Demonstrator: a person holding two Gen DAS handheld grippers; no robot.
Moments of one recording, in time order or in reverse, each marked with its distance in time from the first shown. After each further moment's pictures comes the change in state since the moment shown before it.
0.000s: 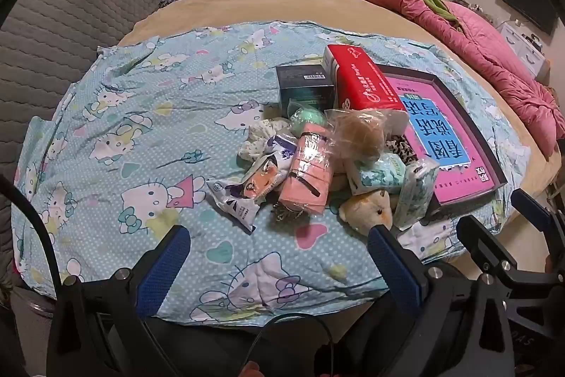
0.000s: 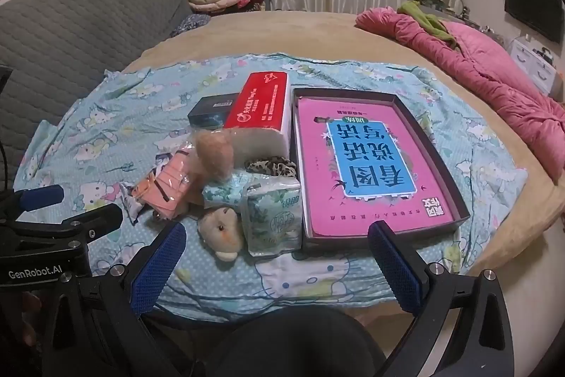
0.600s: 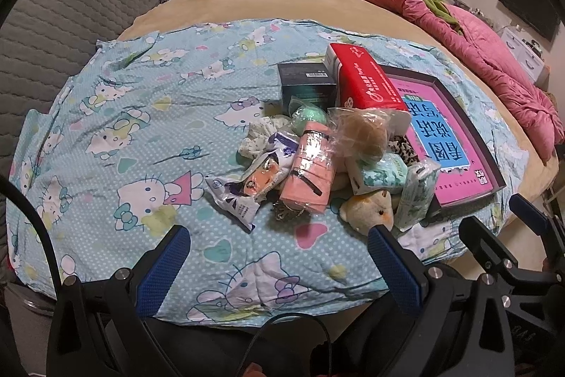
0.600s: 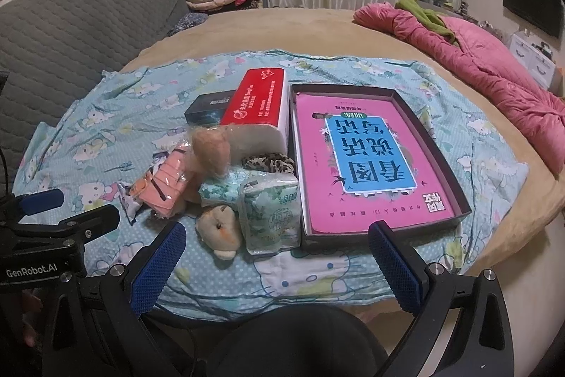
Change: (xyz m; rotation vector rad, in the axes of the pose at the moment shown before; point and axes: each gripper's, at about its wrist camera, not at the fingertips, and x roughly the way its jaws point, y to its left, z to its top) left arm 0.005 0.006 -0.001 -0.021 -0.007 -0.018; right arm 0.004 -0.004 -0.001 0.016 0.010 0.003
